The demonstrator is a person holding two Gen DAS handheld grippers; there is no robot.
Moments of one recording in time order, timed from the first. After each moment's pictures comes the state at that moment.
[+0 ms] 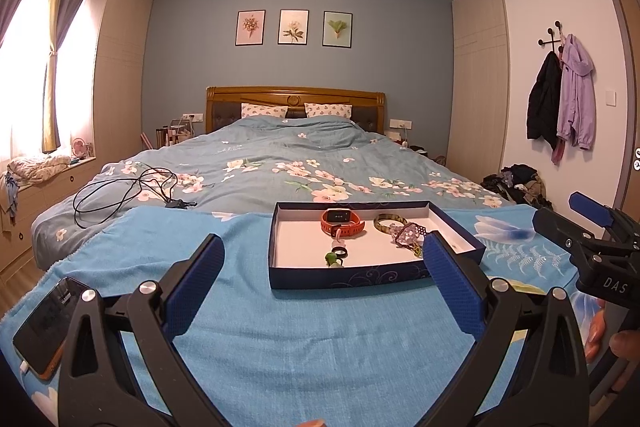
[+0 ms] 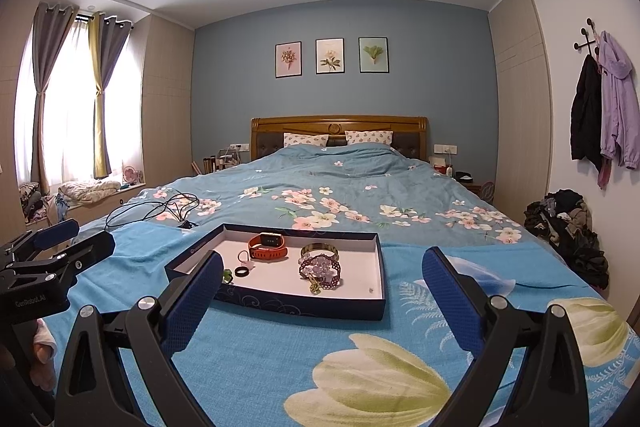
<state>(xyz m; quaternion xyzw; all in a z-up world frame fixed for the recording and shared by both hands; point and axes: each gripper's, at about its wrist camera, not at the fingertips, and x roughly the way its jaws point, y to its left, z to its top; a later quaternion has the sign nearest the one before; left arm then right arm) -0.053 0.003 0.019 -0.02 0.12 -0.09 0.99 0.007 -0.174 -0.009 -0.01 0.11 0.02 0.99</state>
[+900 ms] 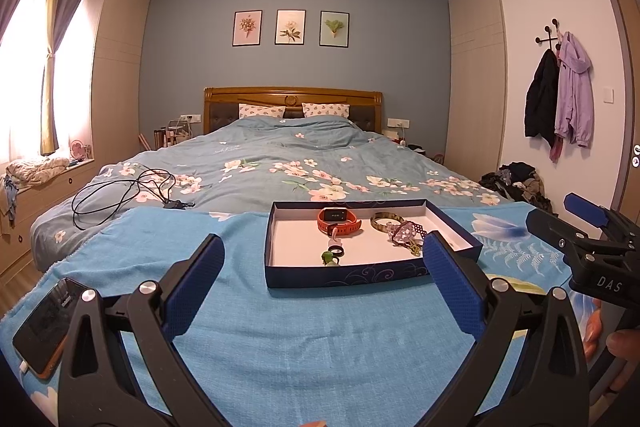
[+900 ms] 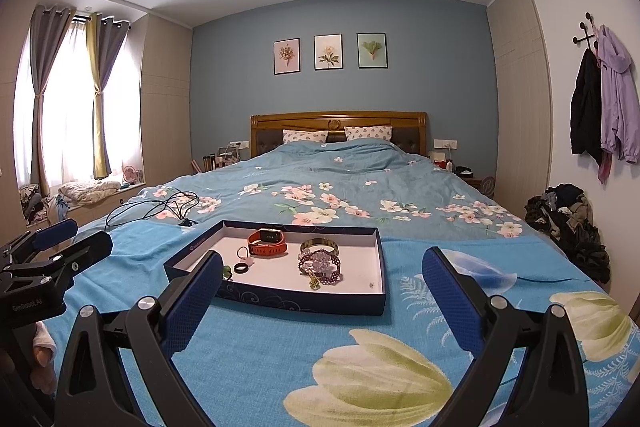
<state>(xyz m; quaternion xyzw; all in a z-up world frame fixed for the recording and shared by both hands) -0.053 0.002 0.017 -0.02 0.12 -0.09 0.99 0.006 -0.173 -0.013 0.00 0.11 0.02 0.99</state>
